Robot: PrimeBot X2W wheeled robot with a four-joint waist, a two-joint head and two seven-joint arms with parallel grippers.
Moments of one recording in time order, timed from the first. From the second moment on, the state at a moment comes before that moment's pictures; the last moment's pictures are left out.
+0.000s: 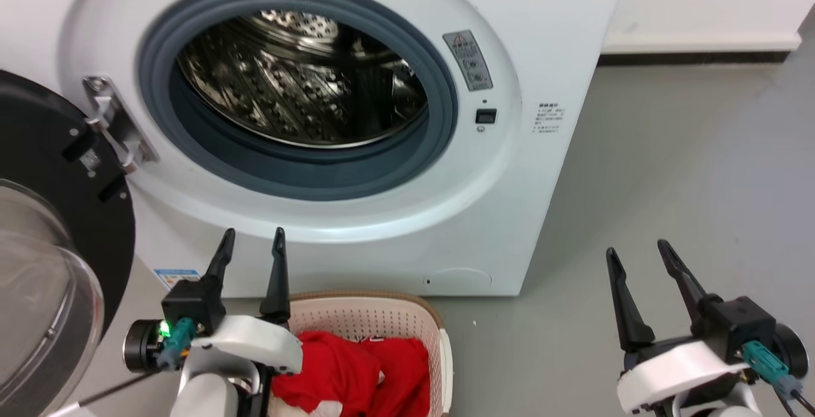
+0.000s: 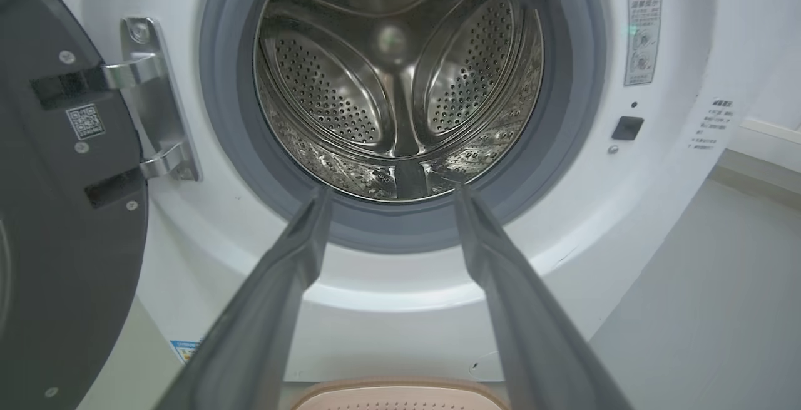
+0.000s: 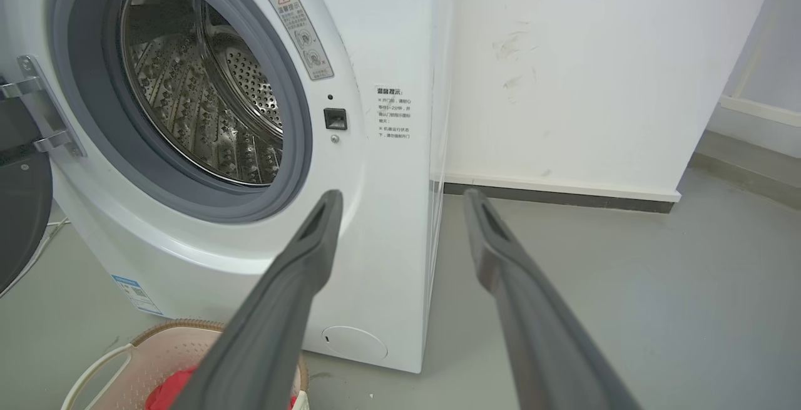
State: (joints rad) left arm -0.19 0.05 0.00 0.33 -0.14 -0.08 -0.26; right arm -0.01 -0.05 0.04 0.04 0.05 0.13 -0.15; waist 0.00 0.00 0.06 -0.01
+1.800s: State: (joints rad) left arm 0.03 0.09 -0.04 0.16 -0.15 -0.02 -0.19; right arm 0.11 -0.05 0.01 0.03 0.10 0.13 -0.10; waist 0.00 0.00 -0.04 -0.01
